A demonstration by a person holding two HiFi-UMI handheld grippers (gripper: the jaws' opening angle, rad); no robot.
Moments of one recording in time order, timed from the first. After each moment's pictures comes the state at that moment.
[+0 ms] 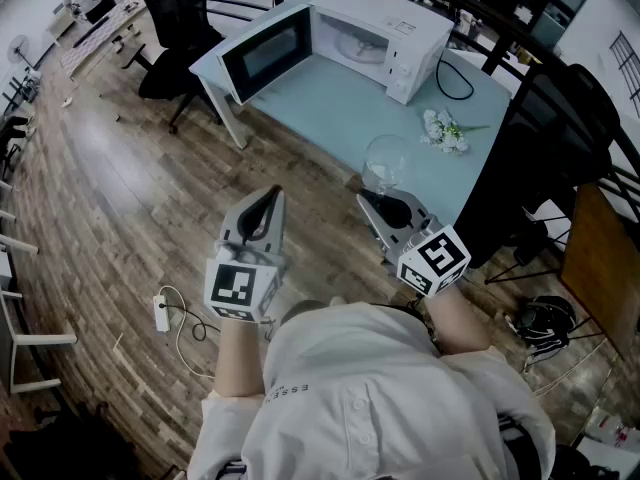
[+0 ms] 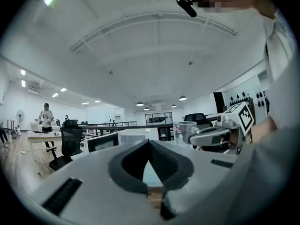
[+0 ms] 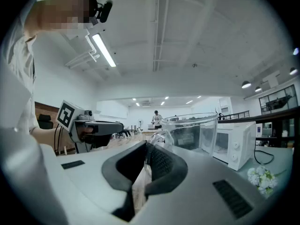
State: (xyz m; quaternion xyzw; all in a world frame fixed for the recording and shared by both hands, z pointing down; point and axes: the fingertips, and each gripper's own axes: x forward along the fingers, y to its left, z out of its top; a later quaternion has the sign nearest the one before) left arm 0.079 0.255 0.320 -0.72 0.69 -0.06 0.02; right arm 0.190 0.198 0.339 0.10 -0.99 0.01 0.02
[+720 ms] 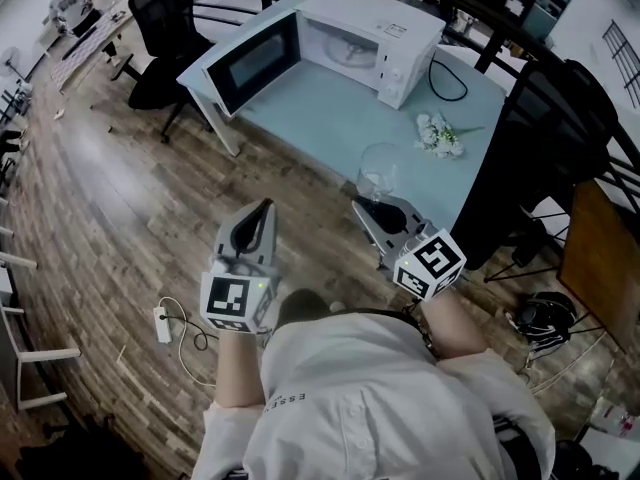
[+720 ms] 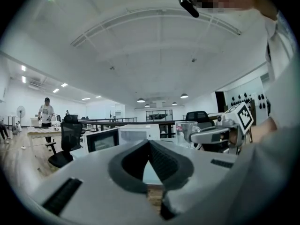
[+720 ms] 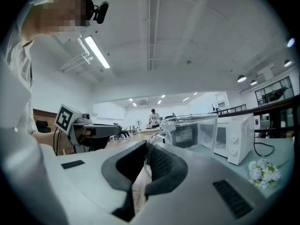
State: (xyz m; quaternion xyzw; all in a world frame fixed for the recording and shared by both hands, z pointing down) left arm 0.067 0.233 0.331 -0.72 0.69 -0.07 -0.01; right arm 0.185 0.170 0.347 0.11 -0.99 0.04 0.02
